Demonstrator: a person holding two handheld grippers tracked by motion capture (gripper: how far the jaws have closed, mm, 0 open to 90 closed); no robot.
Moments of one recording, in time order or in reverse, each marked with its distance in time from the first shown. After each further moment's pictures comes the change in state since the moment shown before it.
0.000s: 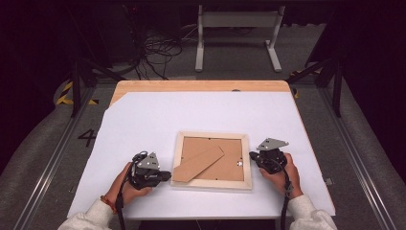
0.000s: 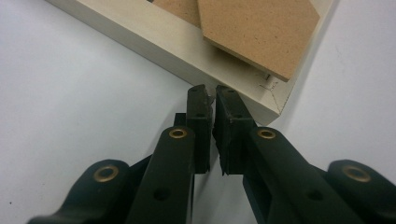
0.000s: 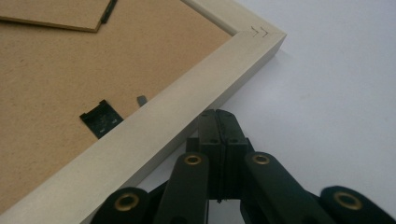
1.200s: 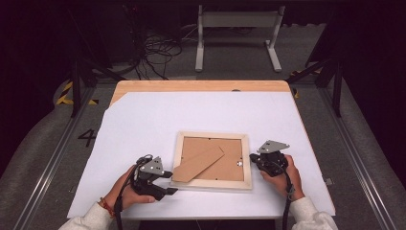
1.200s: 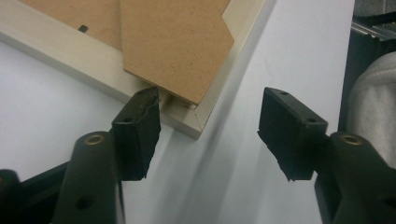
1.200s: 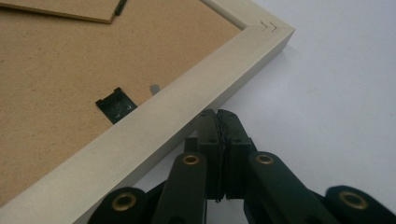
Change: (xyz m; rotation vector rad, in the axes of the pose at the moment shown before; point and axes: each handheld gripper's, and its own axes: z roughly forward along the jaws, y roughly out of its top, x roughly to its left) left arm -0.024 0.017 -0.006 0.027 -0.099 0.046; right arm 0.004 -0.004 -0.005 0.001 0.010 -0.017
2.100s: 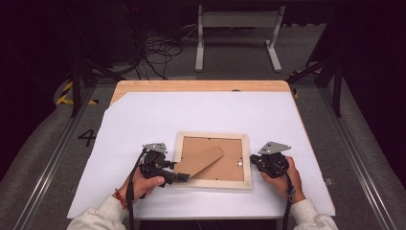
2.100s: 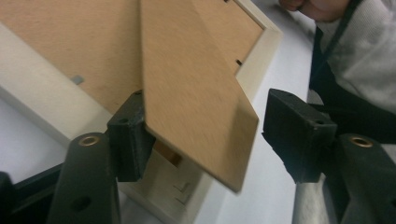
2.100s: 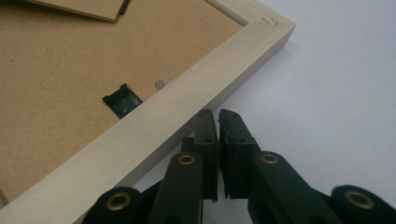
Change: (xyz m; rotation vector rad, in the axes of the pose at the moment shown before) left arm 0.035 0.019 0.017 -0.183 -0.212 -0.348; right arm 0.001 -0.003 -0.003 -0.009 0.007 0.023
